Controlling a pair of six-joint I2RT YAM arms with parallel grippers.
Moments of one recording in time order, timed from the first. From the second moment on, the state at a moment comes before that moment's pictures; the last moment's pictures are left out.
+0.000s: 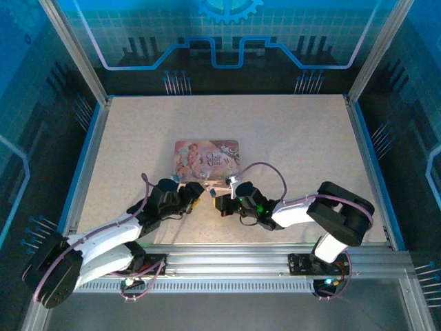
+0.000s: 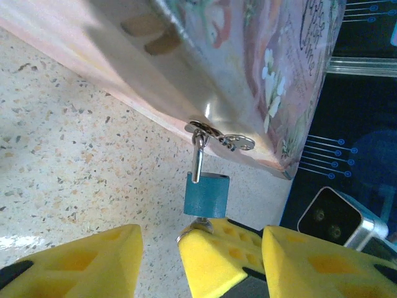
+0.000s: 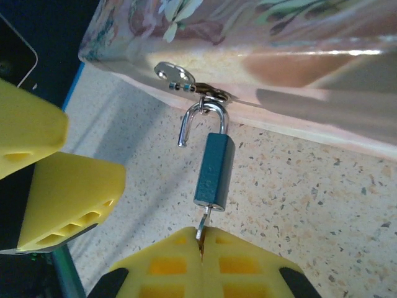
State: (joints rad) left arm -0.60 0.98 0.31 0.09 0.15 -1.44; right arm 0.92 1.63 0.48 0.66 -0.13 0.81
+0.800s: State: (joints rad) left arm -0.35 0.88 0.37 -0.14 0.25 -1.24; right arm 0.87 1.58 0.45 0.61 -0.16 0.82
